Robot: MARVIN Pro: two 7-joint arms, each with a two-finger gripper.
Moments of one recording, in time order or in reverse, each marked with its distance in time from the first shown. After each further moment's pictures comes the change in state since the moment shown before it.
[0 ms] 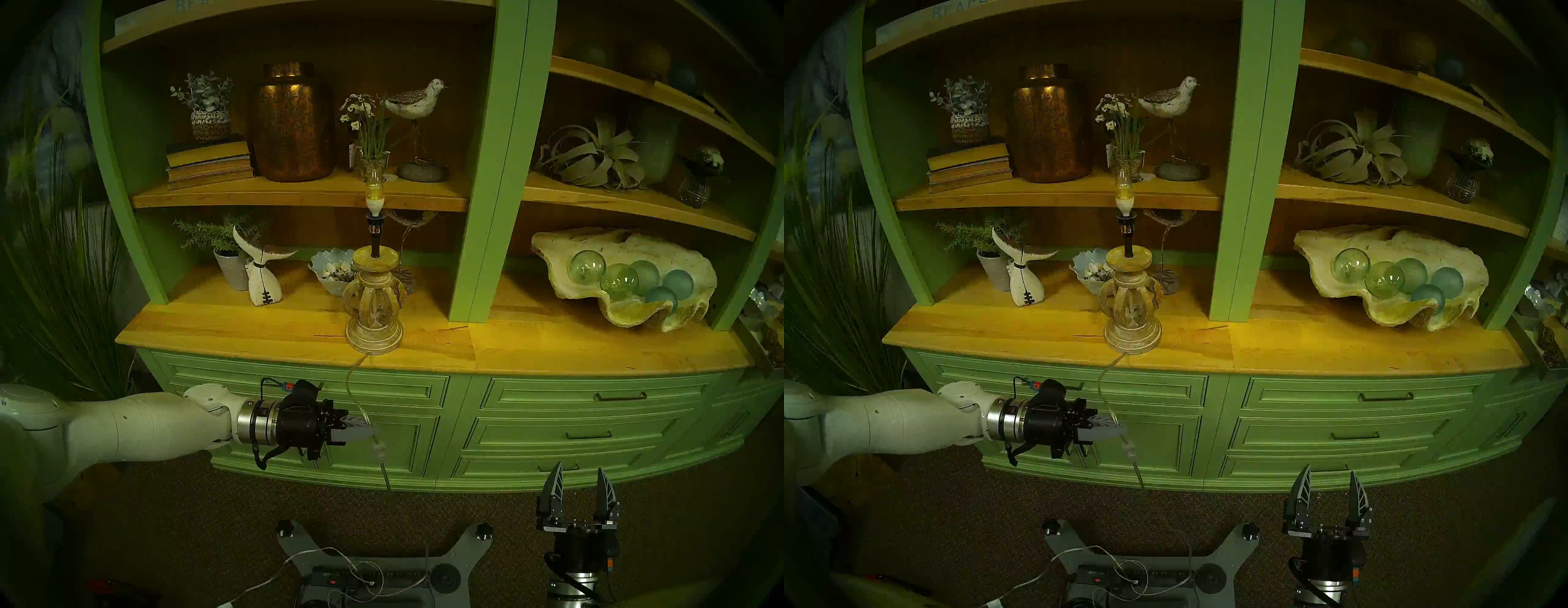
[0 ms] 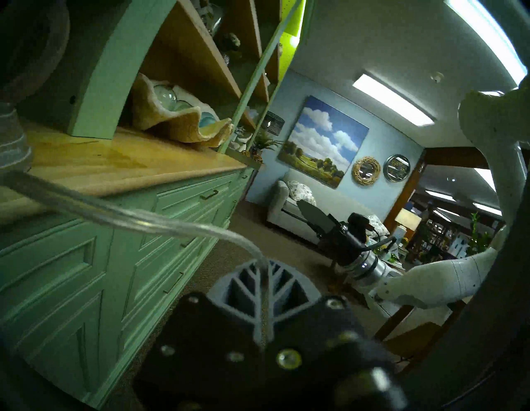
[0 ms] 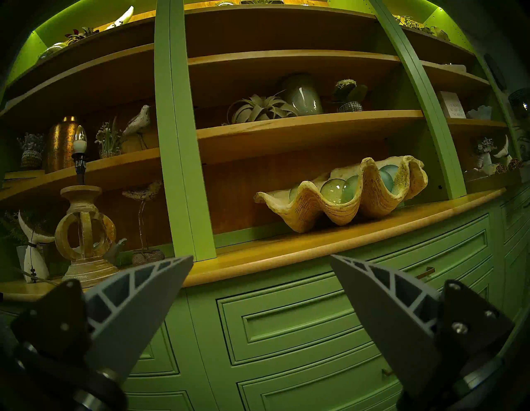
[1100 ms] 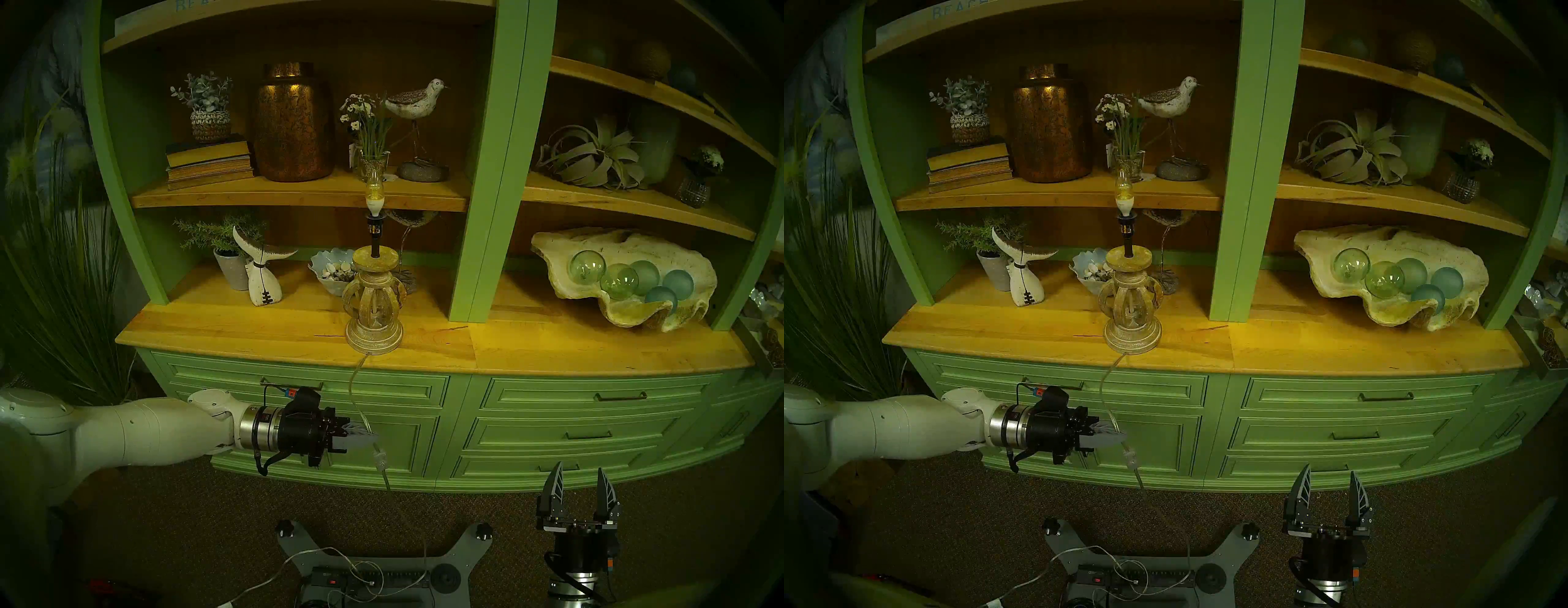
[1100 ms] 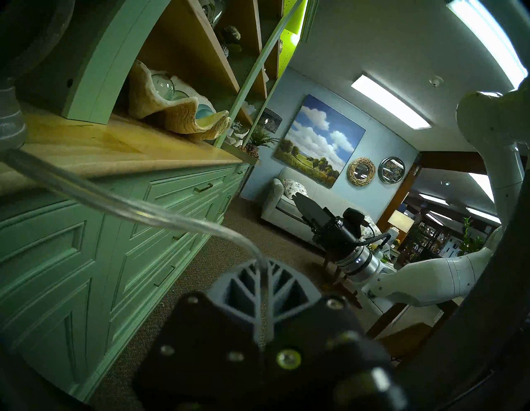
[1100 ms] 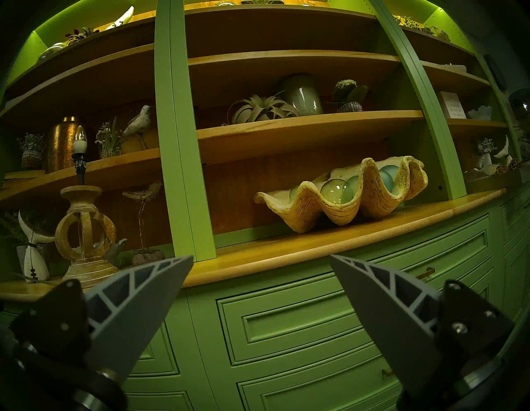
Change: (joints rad) left arm 0.013 -0.030 -0.004 0.040 -0.002 0.007 -0.060; right arm -0.001 0.000 0.000 -0.001 0.000 0.000 0.000
